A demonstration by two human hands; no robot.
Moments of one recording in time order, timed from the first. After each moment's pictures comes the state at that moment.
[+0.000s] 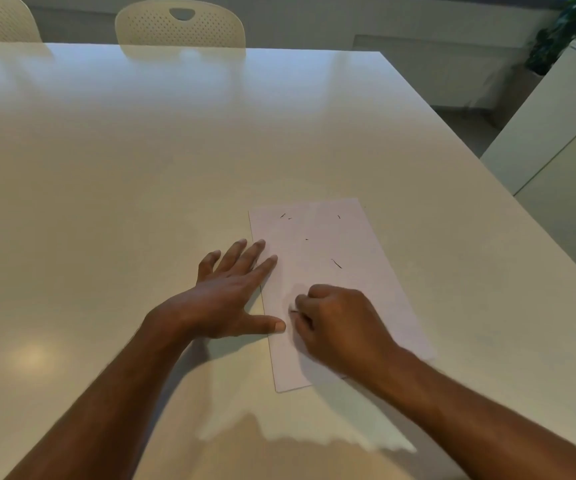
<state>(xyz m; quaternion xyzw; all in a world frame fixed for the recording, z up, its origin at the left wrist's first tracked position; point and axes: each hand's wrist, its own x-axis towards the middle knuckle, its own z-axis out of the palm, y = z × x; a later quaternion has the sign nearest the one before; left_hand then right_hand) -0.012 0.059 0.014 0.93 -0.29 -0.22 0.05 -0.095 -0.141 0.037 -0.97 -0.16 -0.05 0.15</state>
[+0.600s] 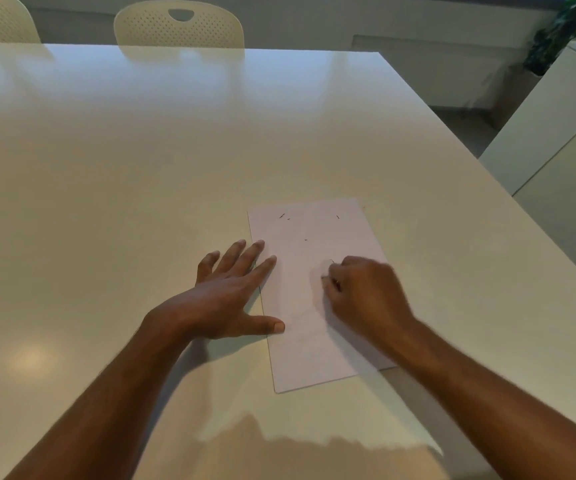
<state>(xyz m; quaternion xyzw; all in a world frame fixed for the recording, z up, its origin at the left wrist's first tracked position) -0.012 0.059 0.014 0.93 -0.29 -0.21 0.04 -0.064 -0.175 0.037 -0.98 -0.07 -0.12 0.11</state>
